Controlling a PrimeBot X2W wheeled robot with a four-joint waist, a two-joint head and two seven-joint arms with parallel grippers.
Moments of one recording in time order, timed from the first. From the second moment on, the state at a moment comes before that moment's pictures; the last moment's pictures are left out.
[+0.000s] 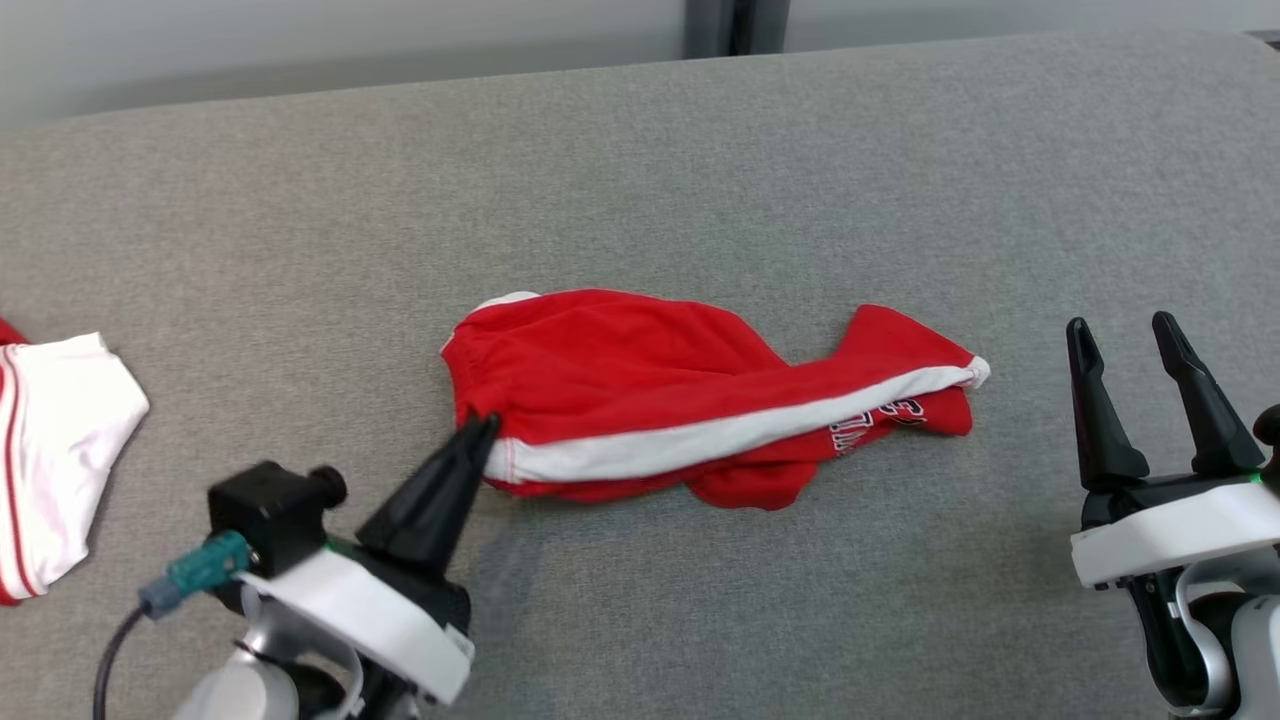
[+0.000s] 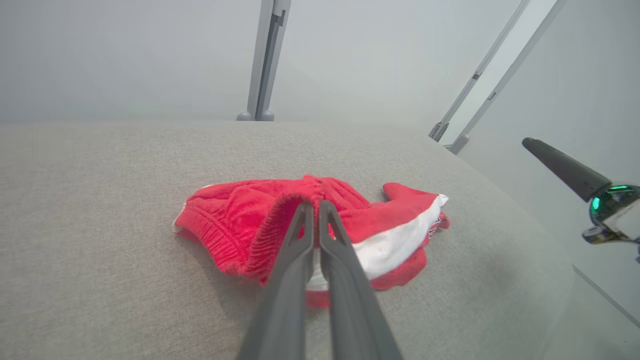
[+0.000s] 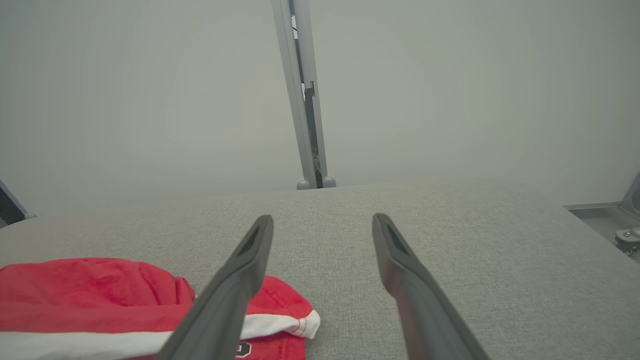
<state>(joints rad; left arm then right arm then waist) -0.09 0.36 -0.42 -0.24 -0.65 0.03 0.10 -0.16 -0.10 -0.05 -0.02 0.26 0.13 -0.03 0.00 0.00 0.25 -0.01</state>
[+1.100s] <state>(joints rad) -0.22 0.31 -0.27 0.12 -0.55 0.17 -0.23 -0.17 -0.11 -0.05 -0.01 0.23 0.13 -0.01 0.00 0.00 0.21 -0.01</state>
